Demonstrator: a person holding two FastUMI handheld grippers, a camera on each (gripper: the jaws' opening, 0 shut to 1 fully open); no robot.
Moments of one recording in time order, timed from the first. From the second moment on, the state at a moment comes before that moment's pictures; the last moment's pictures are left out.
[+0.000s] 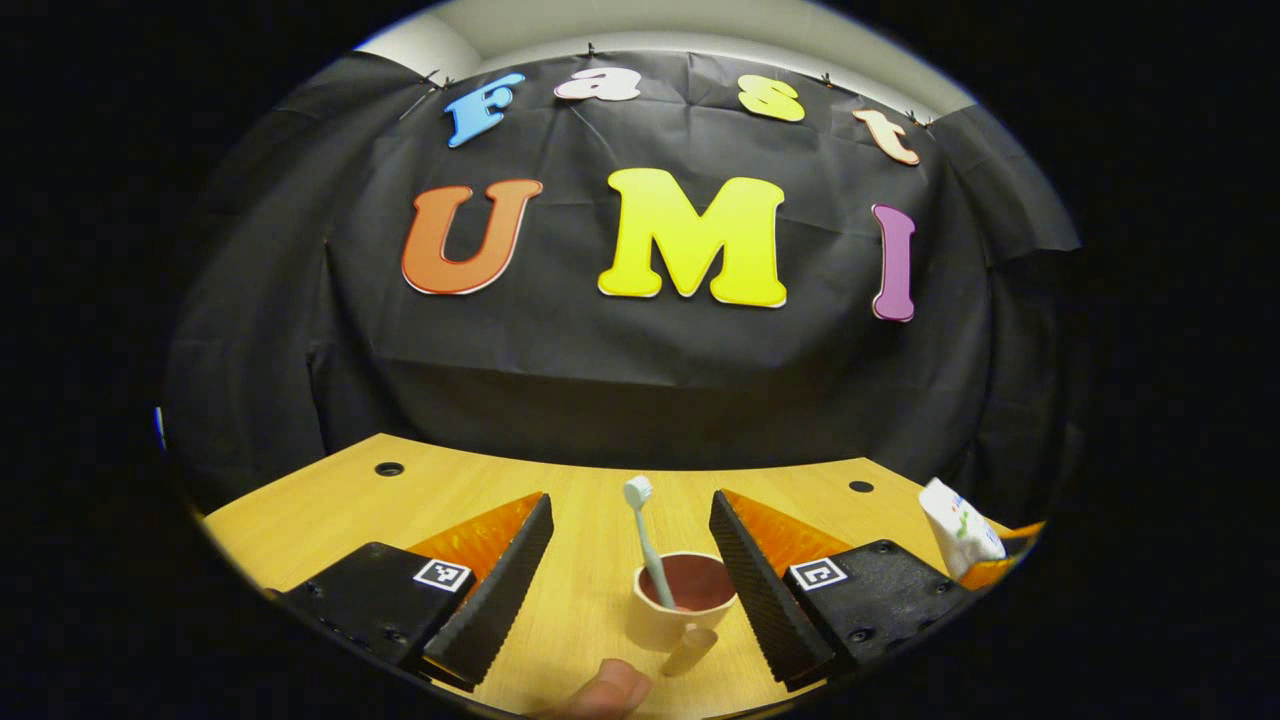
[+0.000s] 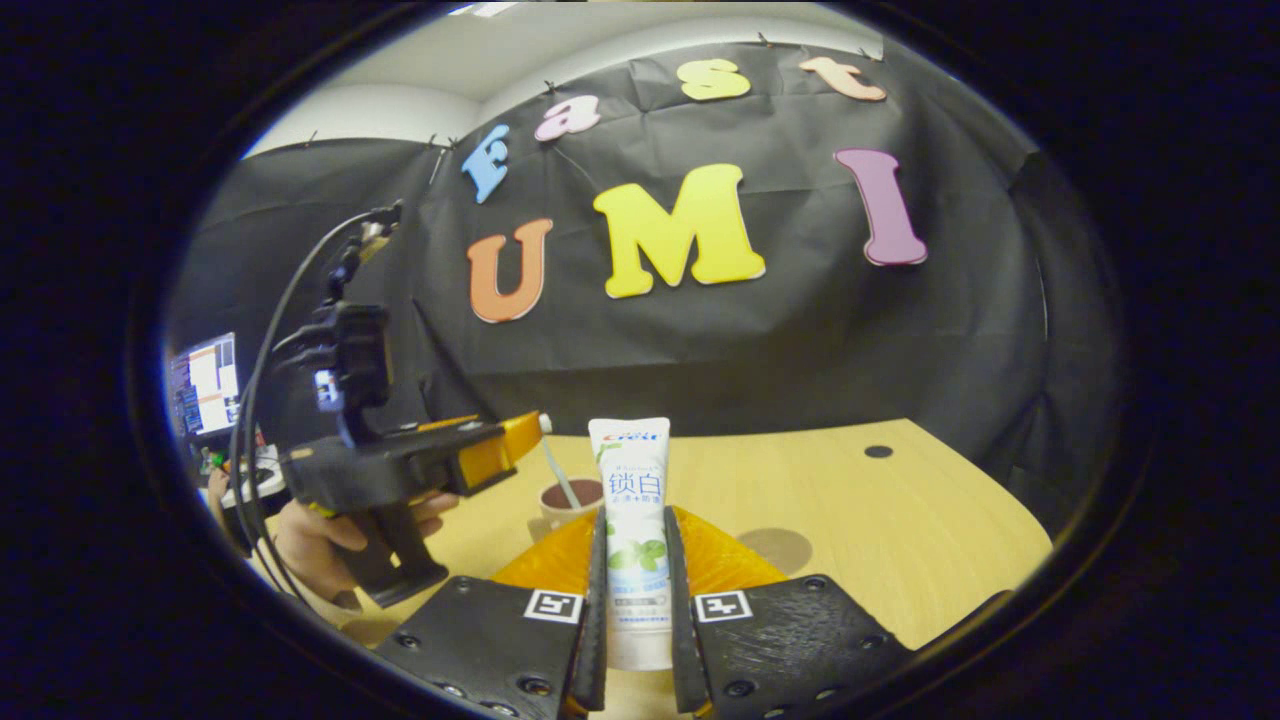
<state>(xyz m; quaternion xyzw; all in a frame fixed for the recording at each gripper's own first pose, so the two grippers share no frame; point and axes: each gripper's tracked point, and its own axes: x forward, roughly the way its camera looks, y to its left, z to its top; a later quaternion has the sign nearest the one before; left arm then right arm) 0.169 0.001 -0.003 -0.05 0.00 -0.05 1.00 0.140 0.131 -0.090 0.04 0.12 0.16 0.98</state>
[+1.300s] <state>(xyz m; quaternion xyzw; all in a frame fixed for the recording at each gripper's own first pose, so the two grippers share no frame) 0.128 0.017 -0.075 -0.06 0.07 -0.06 0.99 0.264 0.231 -0.140 0.04 0.12 0.22 0.97</state>
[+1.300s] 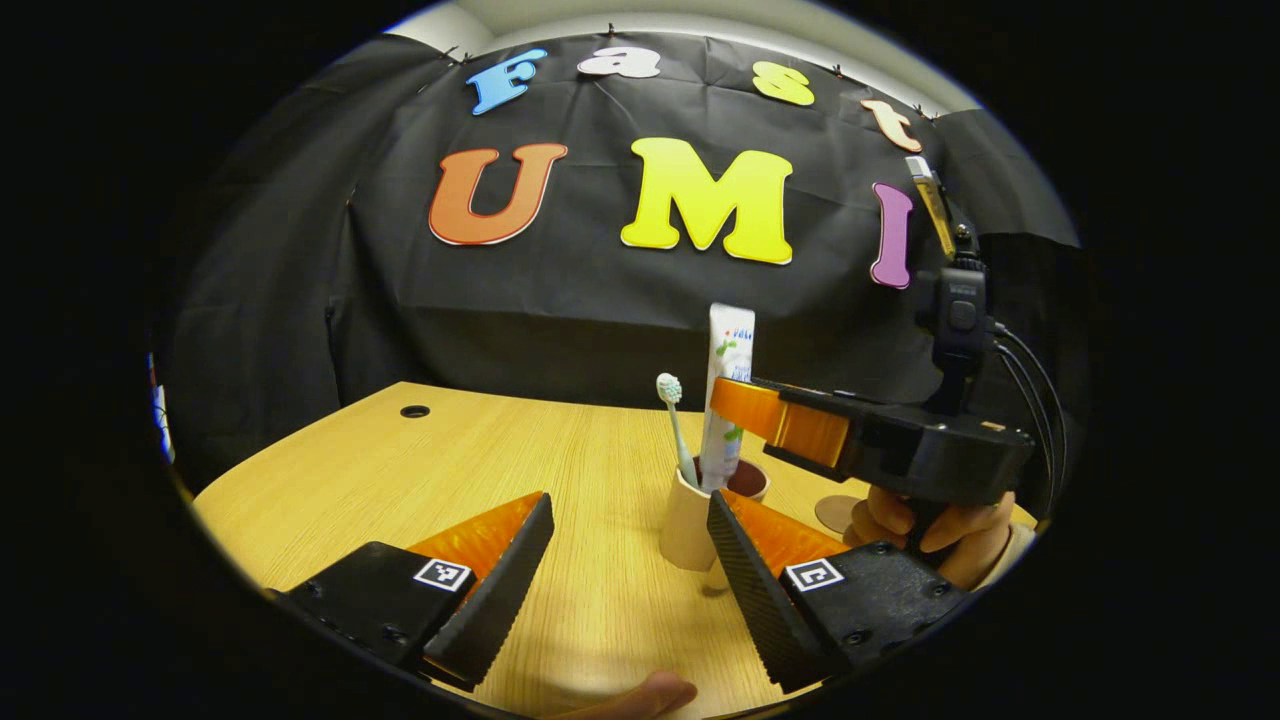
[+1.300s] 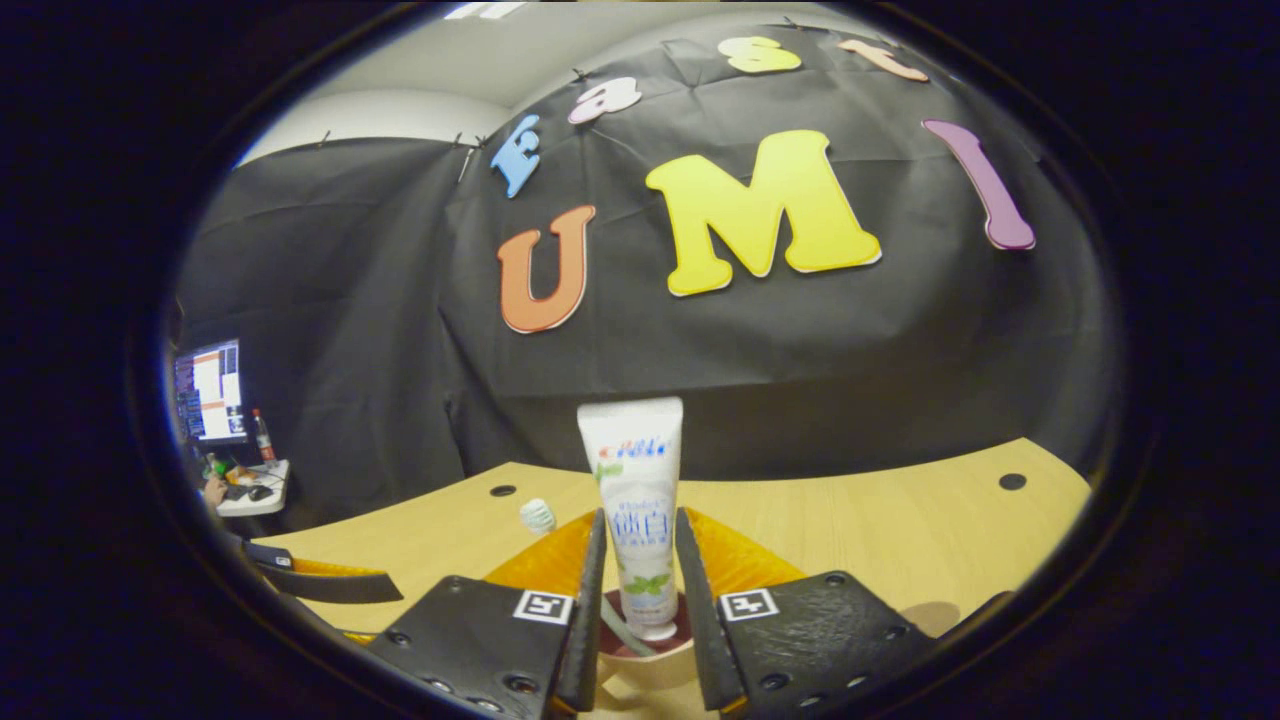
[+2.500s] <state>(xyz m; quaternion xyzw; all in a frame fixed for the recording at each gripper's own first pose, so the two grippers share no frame) 0.175 -0.068 -0.132 -0.06 0.45 -0.08 0.89 0.083 -0.020 -0.066 0.02 0.03 0.10 0.99</state>
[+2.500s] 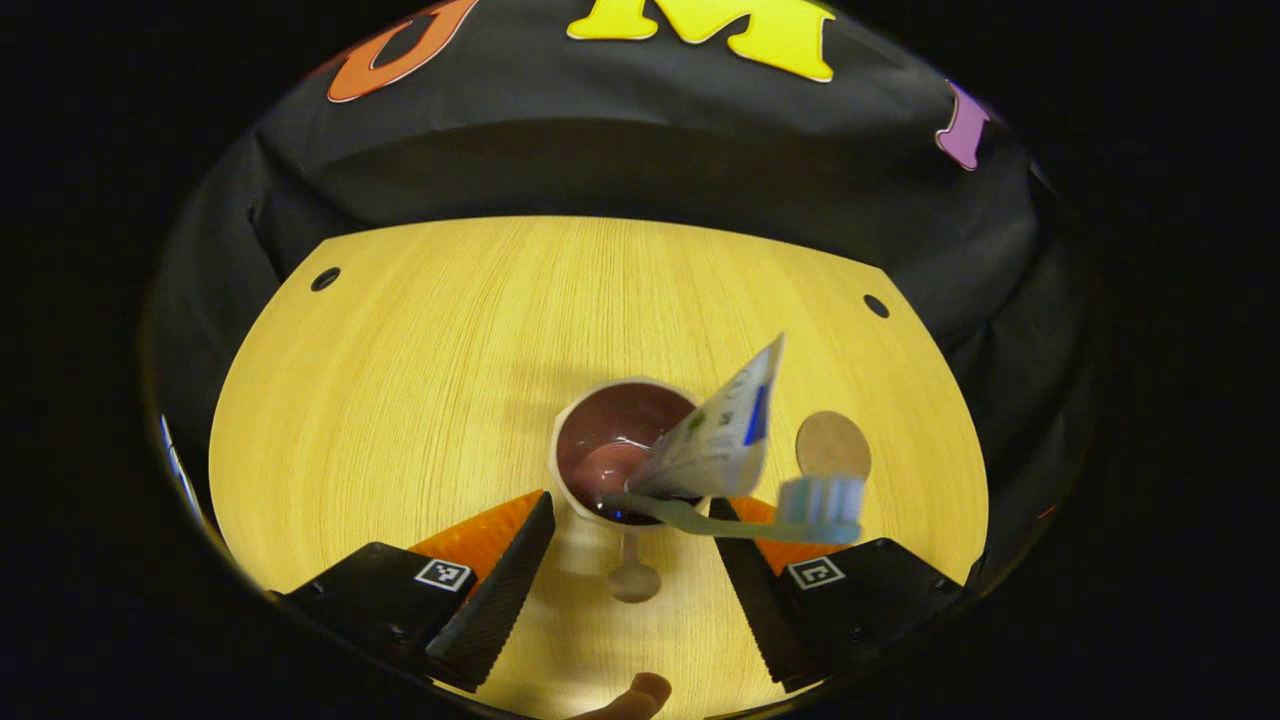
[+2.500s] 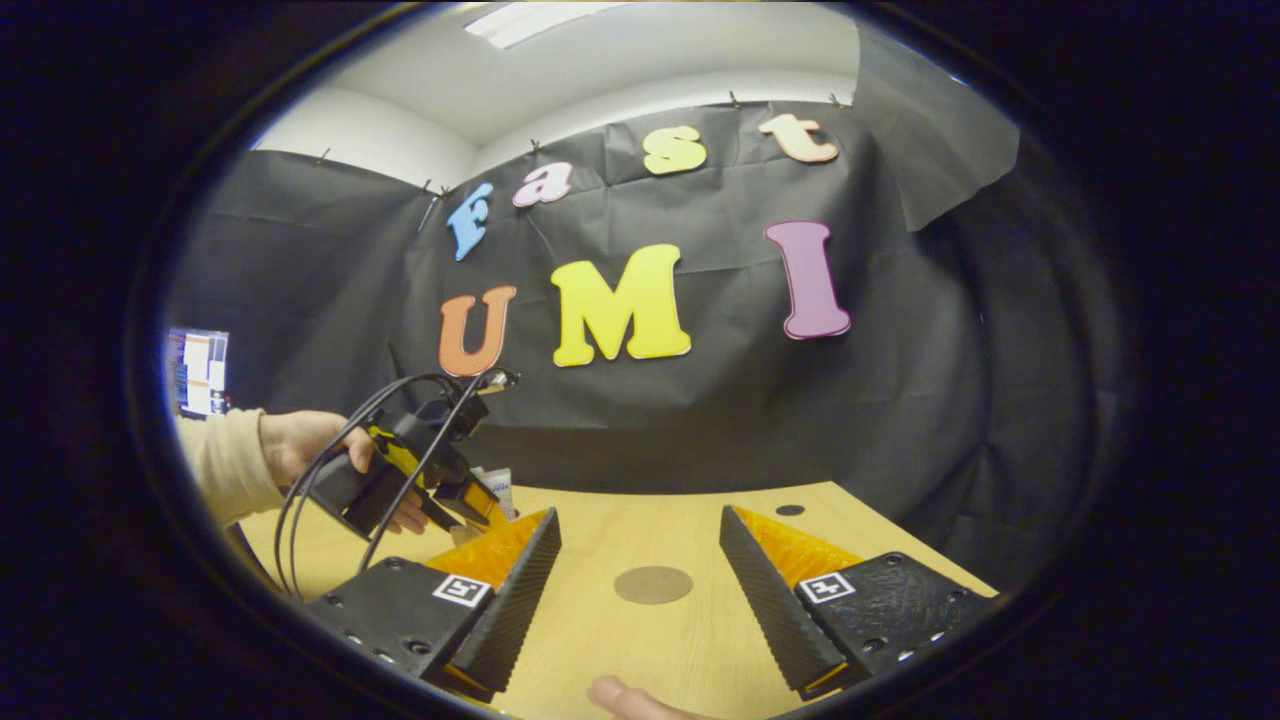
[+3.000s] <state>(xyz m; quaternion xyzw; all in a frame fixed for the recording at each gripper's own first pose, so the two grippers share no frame) 0.167 -0.071 -0.136 -0.05 0.50 -0.06 0.87 0.076 -0.038 -0.035 0.03 -0.01 0.09 1.00</state>
